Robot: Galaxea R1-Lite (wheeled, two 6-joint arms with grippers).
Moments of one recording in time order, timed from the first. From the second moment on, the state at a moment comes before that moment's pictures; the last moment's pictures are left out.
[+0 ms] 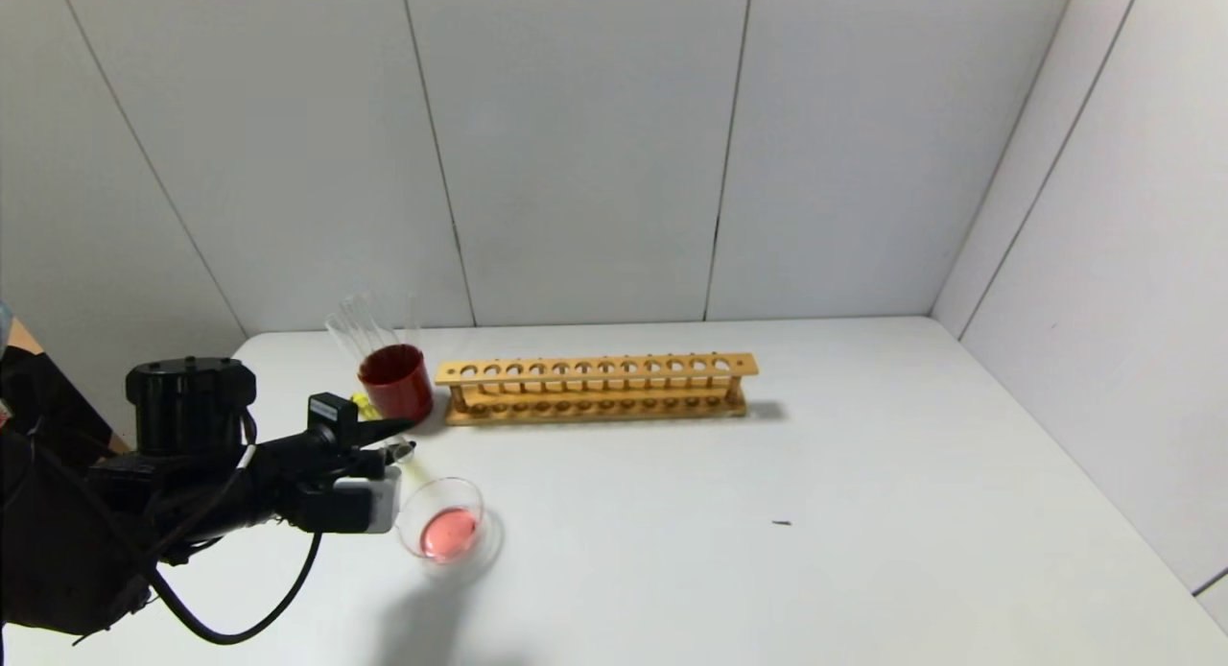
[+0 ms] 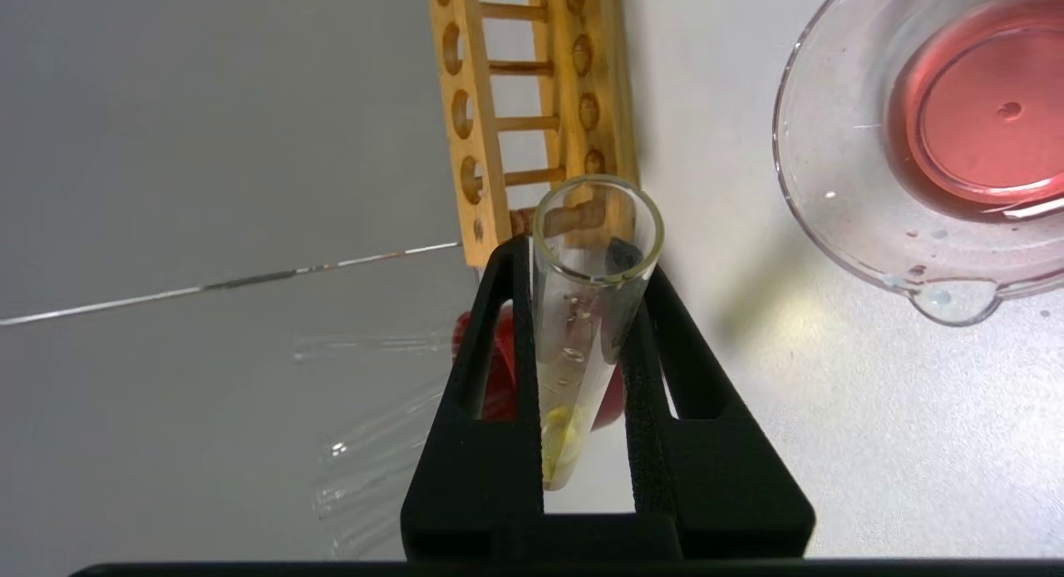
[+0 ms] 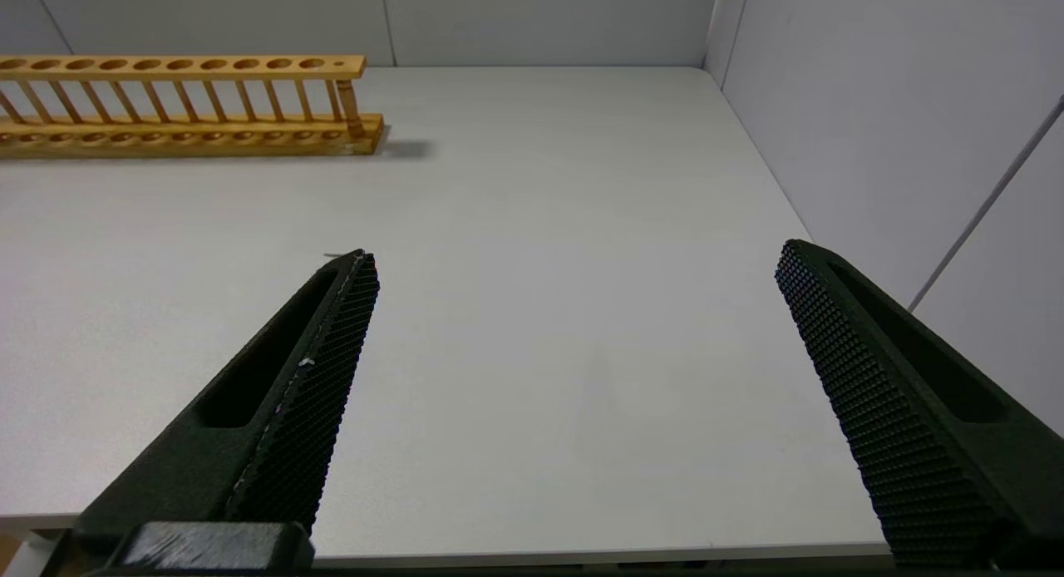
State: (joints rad) left arm -0.07 1.83 -0.43 -0.96 -0.49 1.62; right arm 0.00 0.00 0.00 0.00 0.00 0.00
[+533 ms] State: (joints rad) left arm -0.08 1.83 -0.43 -0.92 -0.50 1.78; right arm 0.00 0.00 0.00 0.00 0.00 0.00
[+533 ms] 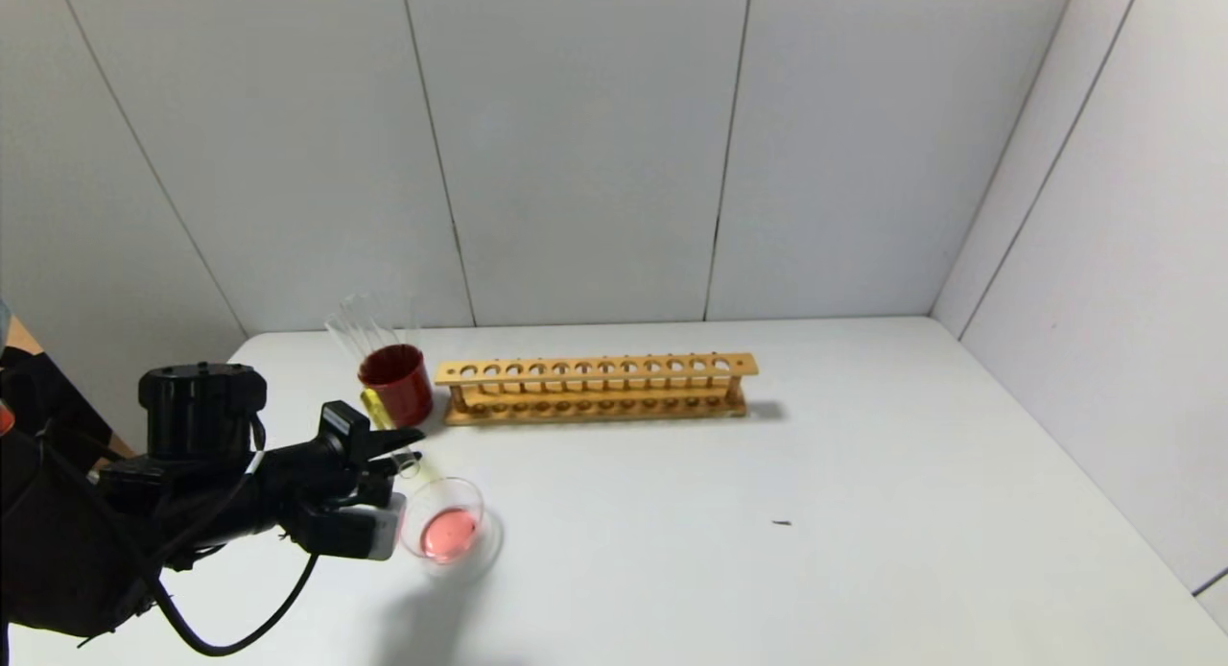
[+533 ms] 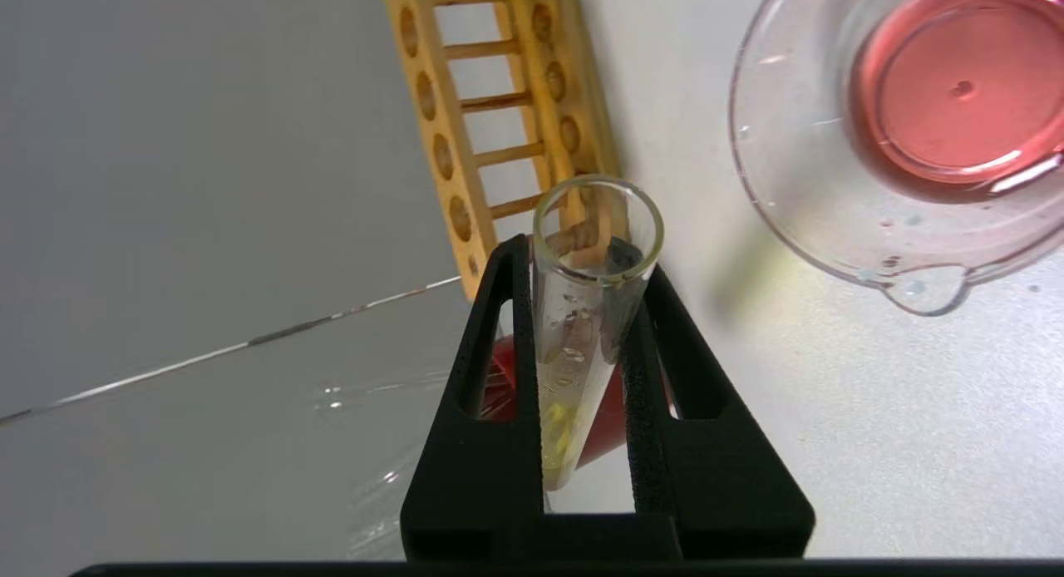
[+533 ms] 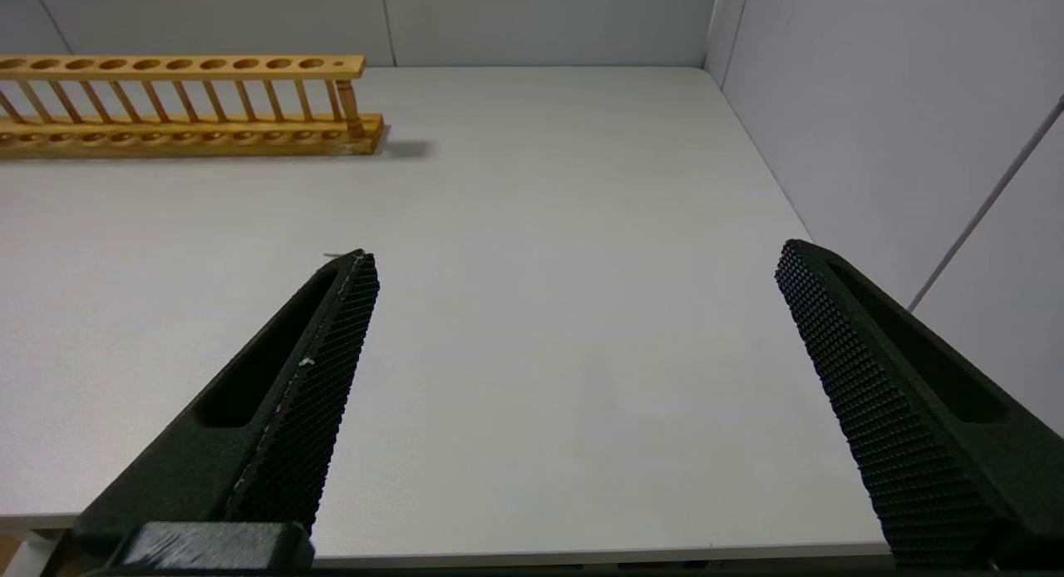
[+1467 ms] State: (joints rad) left arm -0.08 1.83 -0.46 -0.81 -0.52 1.96; right arm 0.00 0.00 0.00 0.00 0.00 0.00
